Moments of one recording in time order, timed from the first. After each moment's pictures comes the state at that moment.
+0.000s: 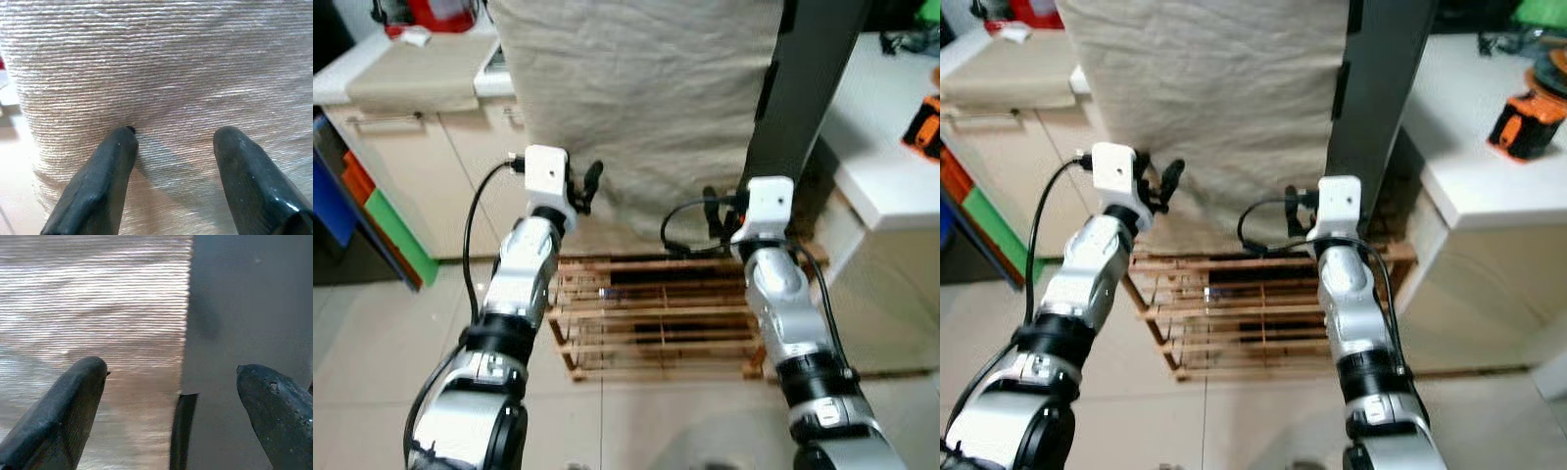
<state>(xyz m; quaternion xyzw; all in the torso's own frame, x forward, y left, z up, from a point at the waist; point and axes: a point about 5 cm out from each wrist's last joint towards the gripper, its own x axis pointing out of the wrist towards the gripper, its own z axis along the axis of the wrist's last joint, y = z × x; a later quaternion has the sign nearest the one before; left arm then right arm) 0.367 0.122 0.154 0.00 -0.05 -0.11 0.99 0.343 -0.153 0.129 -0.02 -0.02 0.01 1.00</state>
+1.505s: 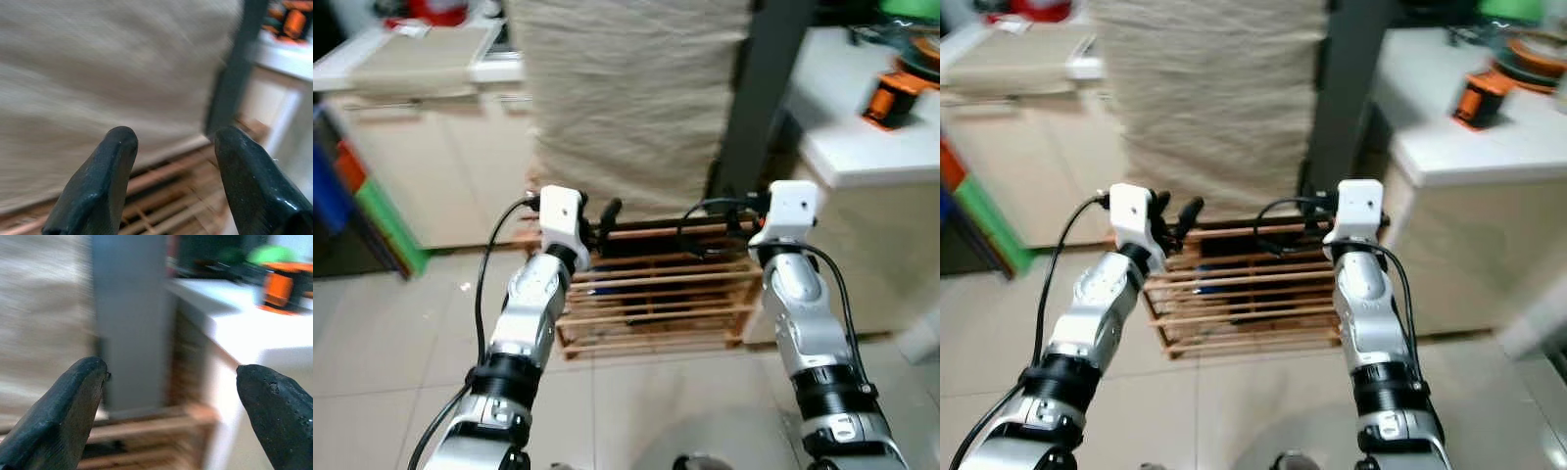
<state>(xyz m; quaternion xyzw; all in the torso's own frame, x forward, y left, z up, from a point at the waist) 0.329 0.118 0.101 -0.04 0.02 -0.19 0.98 0.326 -0.173 0.126 -0.03 -0.03 -0.02 1.00</state>
